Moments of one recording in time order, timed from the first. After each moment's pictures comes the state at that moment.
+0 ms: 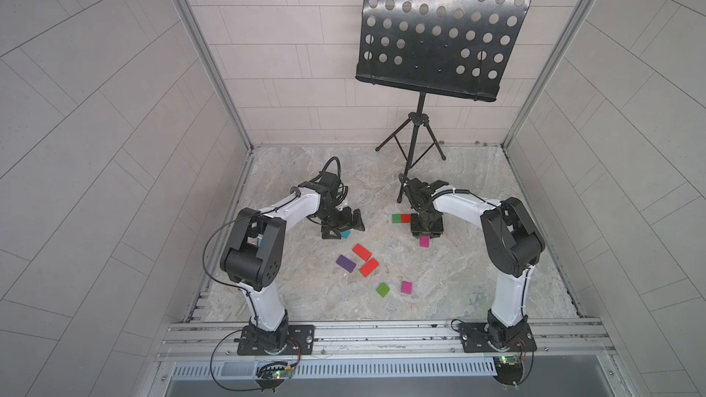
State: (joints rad) left arm -0.35 1.78 1.18 -0.81 0.53 -0.42; right arm 0.46 1.92 1.33 -0.98 0.05 0.61
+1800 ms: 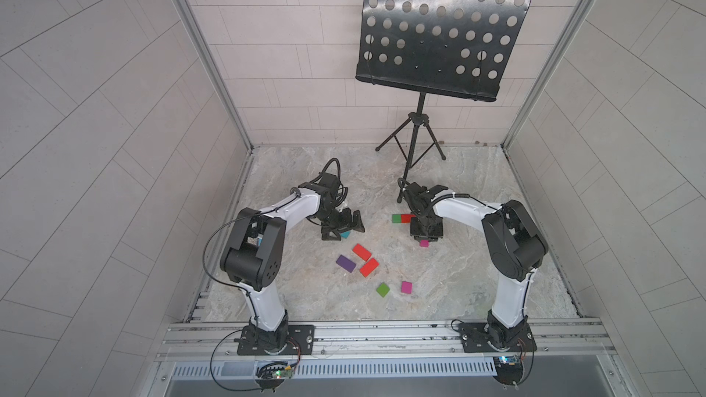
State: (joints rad) left arm -0.34 1.78 1.17 -0.81 0.54 -0.41; right arm 0.49 1.89 1.26 -0.94 0.07 0.68
